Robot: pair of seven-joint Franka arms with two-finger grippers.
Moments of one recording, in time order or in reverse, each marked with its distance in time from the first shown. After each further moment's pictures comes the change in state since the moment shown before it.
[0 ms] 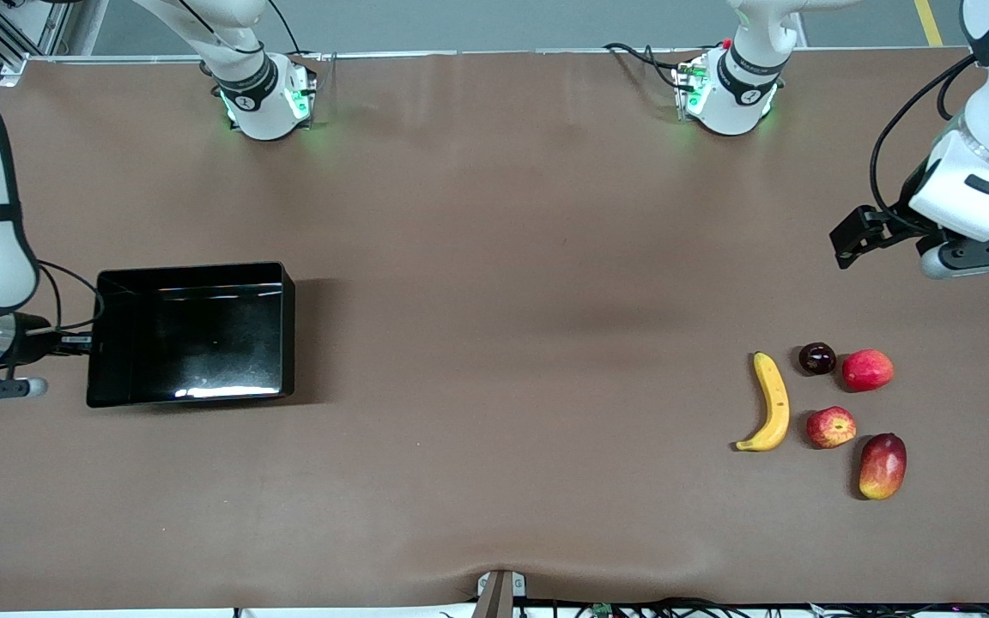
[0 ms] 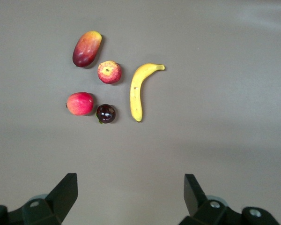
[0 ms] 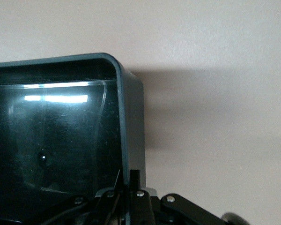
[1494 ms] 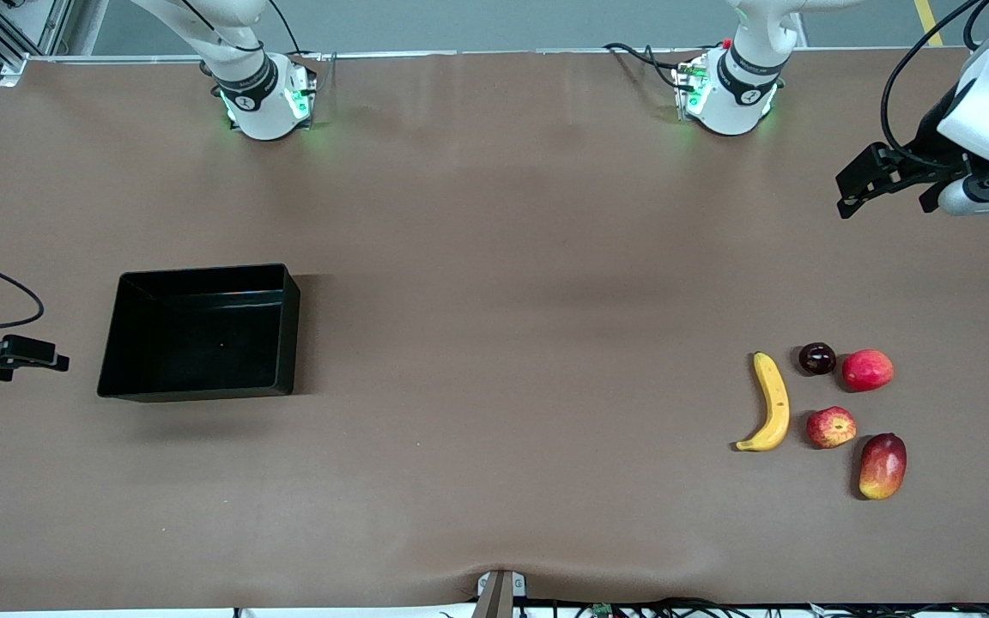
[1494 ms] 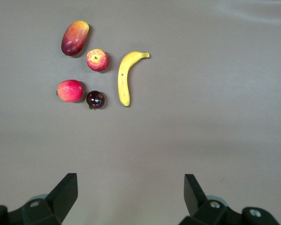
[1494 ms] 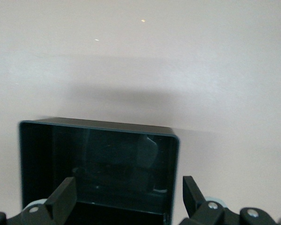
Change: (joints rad) left arm -0.012 -0.074 0.027 0.033 -0.089 -0.109 0.039; right arm 0.069 -0.022 0.027 0.404 0.000 -0.303 0.062
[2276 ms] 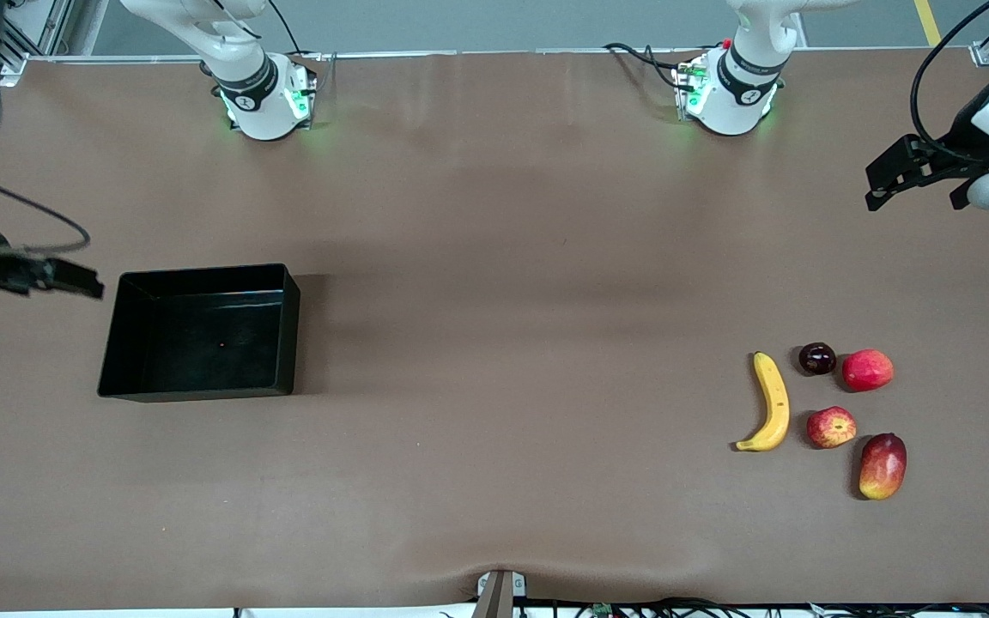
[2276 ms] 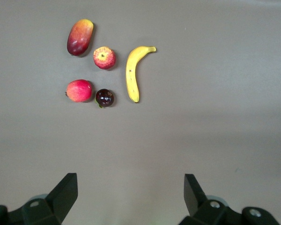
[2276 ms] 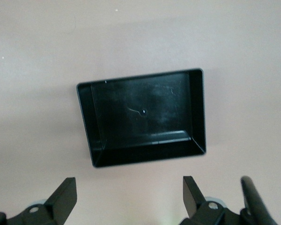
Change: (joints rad) left arm 0.050 -0.014 0.003 -0.012 0.000 -0.024 0.127; right arm 0.208 -0.253 -0.002 0.038 -0.141 -0.358 0.411
